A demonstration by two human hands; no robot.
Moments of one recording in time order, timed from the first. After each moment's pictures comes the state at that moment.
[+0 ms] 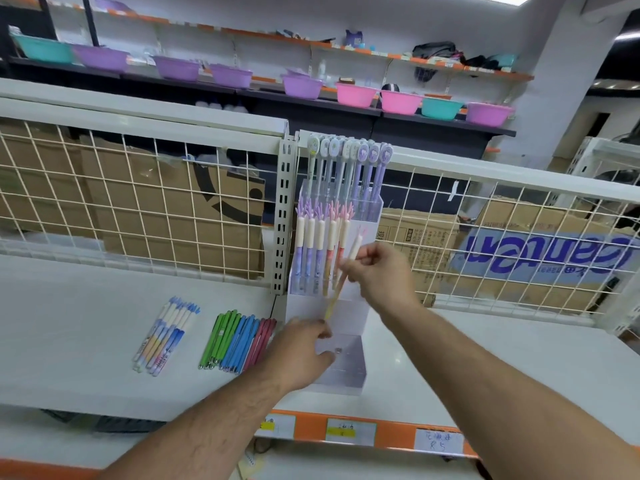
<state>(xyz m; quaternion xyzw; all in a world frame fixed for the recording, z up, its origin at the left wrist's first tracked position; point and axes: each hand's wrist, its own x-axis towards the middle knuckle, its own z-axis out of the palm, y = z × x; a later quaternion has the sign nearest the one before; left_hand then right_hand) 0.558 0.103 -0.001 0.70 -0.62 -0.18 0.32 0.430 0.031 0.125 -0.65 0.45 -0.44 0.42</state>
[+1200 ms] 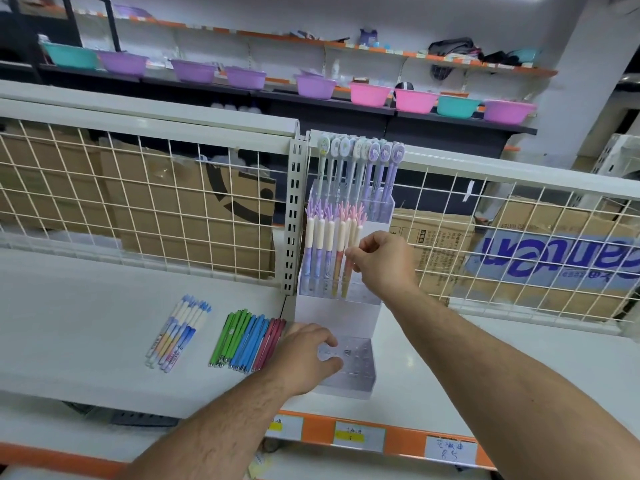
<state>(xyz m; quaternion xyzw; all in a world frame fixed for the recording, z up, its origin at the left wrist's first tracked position) 0.566 0.101 -0.022 0.69 -0.63 -0.16 0.32 0.446 0.006 0.132 -0.71 0.50 -0.40 0.30</state>
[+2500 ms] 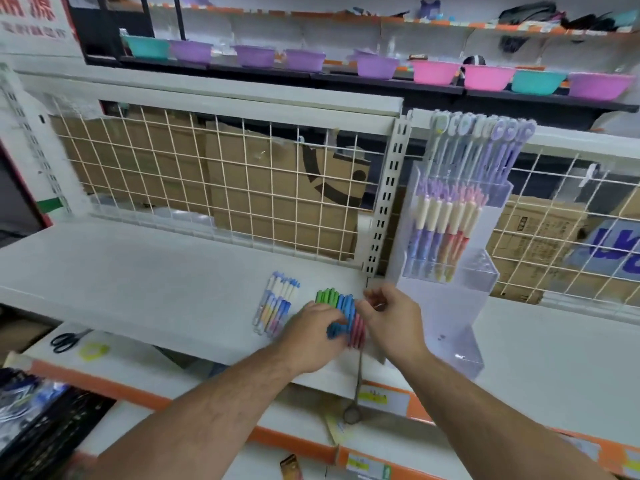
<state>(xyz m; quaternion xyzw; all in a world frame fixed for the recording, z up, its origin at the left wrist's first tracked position) 0.693 0.178 -0.028 0.71 -0.63 -0.09 0.30 0.544 0.106 0.014 -0.76 0.46 -0.36 0.28</state>
